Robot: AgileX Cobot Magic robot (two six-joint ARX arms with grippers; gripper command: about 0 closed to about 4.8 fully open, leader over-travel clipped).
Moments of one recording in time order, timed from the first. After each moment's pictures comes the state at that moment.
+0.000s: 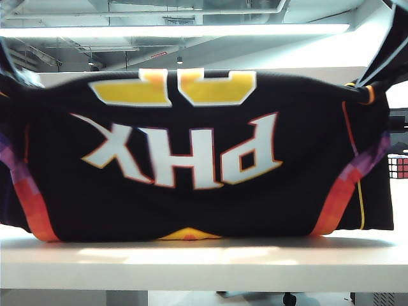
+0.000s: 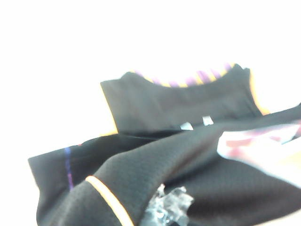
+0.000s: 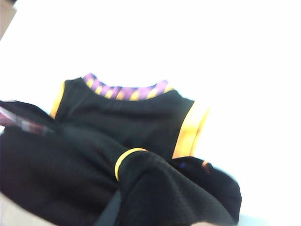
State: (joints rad) left arm -0.19 0.93 0.80 -0.67 0.35 -0.20; right arm 0.17 0.92 0.72 -0.48 -0.42 0.24
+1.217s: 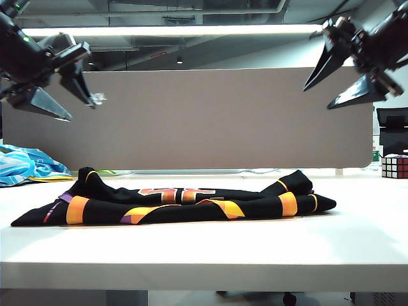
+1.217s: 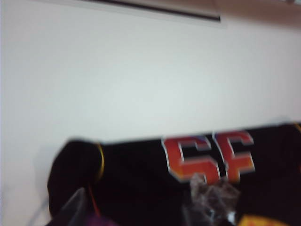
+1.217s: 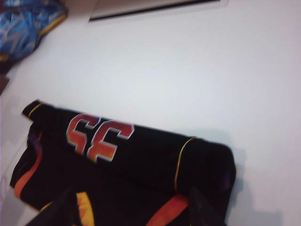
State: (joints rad) left arm -0.06 1.51 1.12 -0.24 0.38 -0.15; right arm 0.01 1.54 1.19 -0.28 -0.57 0.19
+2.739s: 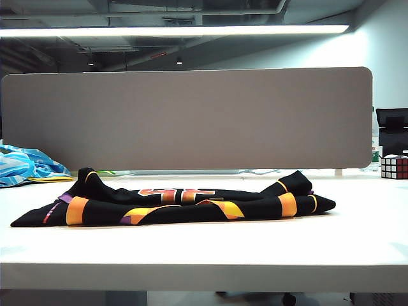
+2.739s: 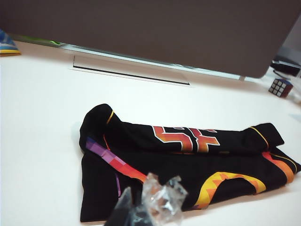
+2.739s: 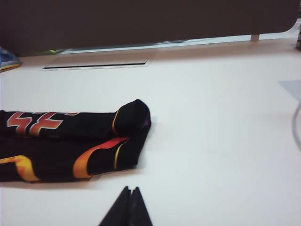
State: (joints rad) left arm -0.07 0.01 0.10 -0.15 0.25 -0.23; right arm 0.01 0.10 0.13 -0.14 -0.17 0.11
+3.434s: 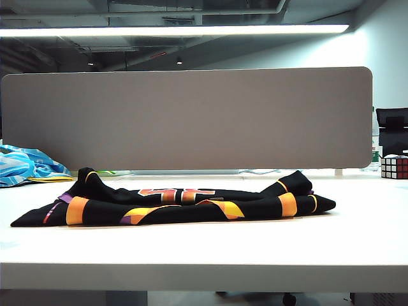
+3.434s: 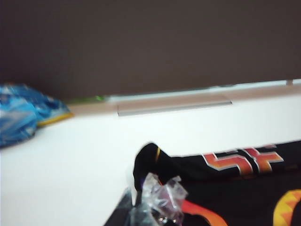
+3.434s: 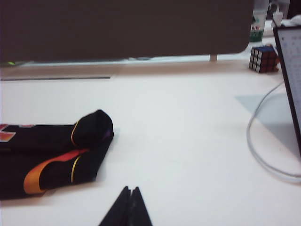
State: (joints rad) left arm -0.06 0.01 0.01 0.09 0.13 0.05; right arm 0.01 0.00 0.01 -0.04 -0.04 0.05
